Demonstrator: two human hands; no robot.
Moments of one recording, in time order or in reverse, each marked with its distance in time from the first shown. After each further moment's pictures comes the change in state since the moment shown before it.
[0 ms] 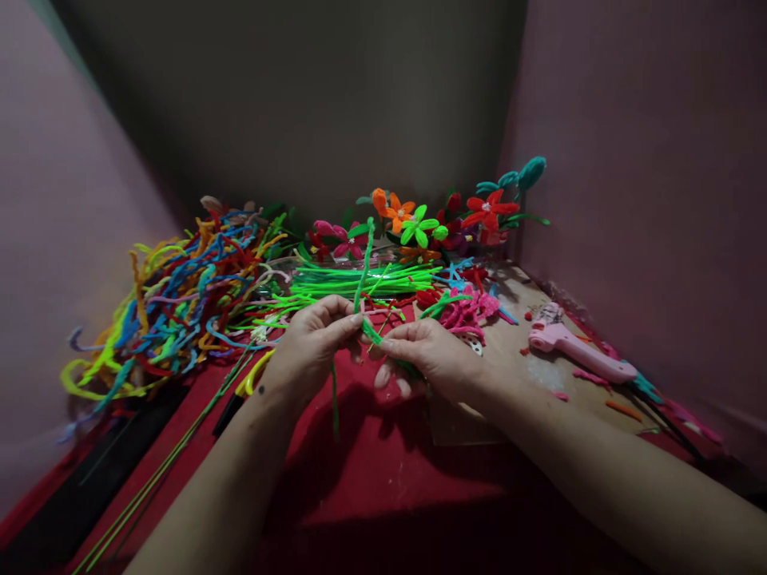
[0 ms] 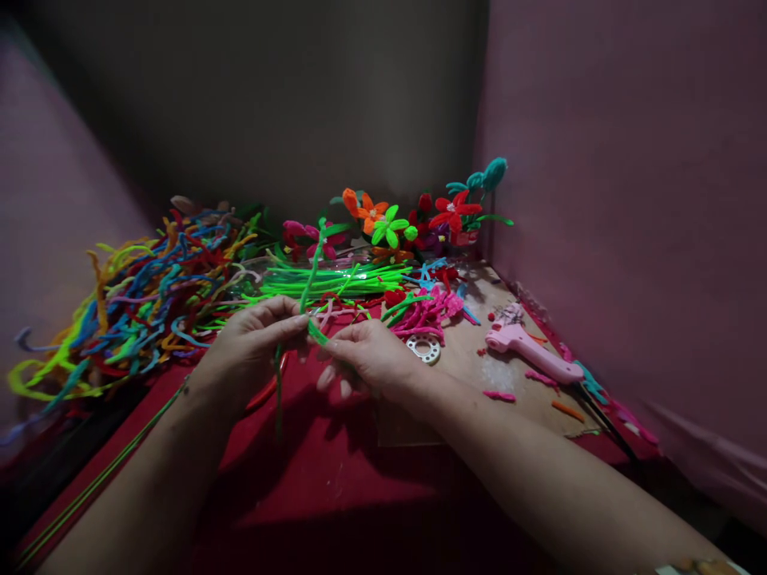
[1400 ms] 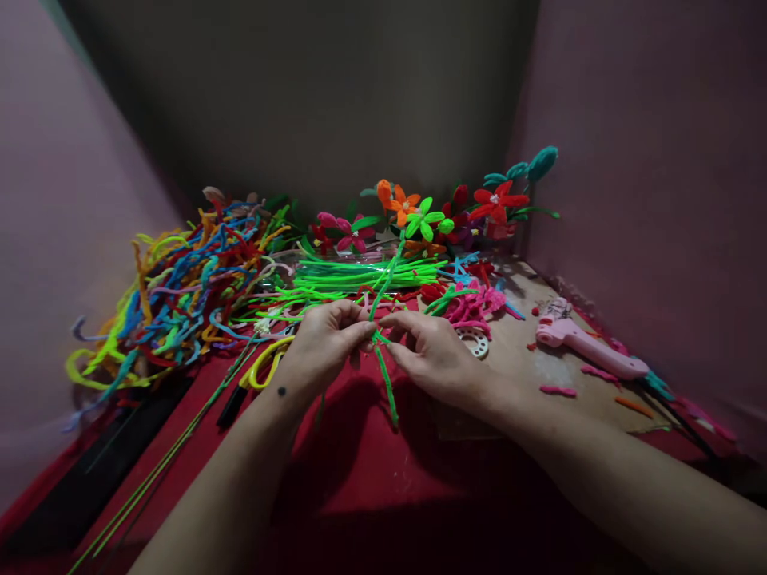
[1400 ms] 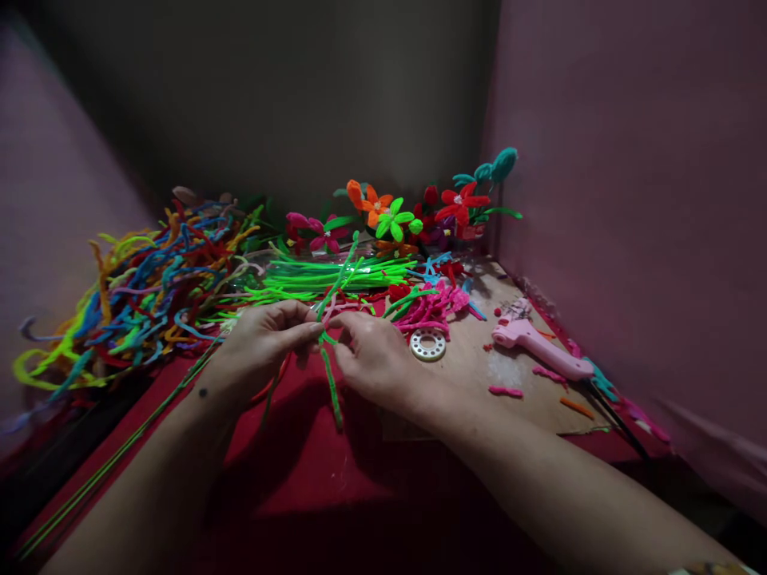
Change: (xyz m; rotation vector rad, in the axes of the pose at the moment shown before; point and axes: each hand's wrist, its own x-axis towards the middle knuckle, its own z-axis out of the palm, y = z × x) left_hand -0.003 0.003 0.006 0.278 0.018 -0.075; right_hand -0.004 0.006 0.004 -0.888 0.343 -0.564
